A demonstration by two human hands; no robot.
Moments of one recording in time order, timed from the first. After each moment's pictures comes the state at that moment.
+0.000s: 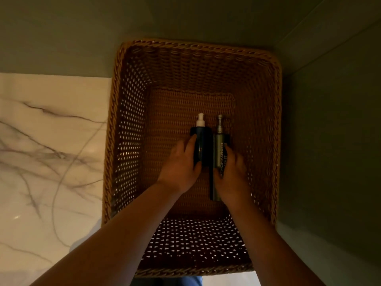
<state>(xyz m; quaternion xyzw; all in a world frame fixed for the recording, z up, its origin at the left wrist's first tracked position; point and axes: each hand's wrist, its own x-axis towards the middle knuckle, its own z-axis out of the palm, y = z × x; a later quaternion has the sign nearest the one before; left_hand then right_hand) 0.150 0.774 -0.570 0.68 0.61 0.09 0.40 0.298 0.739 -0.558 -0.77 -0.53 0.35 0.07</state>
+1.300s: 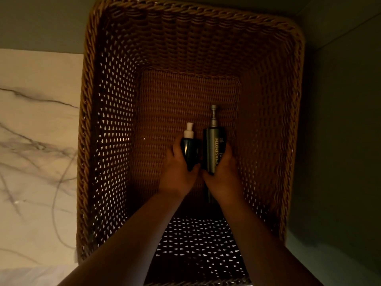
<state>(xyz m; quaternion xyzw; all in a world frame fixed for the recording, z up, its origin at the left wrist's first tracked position) 0.168 0.745 -0.616 0.48 0.70 0.16 0.50 0.291 0.735 -0.608 -0.78 -0.44 0.44 0.07</state>
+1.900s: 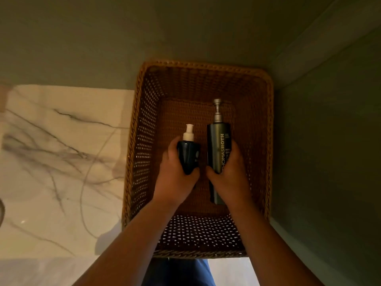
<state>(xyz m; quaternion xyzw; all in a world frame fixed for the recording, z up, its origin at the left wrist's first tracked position) 0.122 0.748 -0.492 0.50 0.68 0.24 0.48 0.270 0.751 -0.480 -0.75 -0.48 0.42 0.17</state>
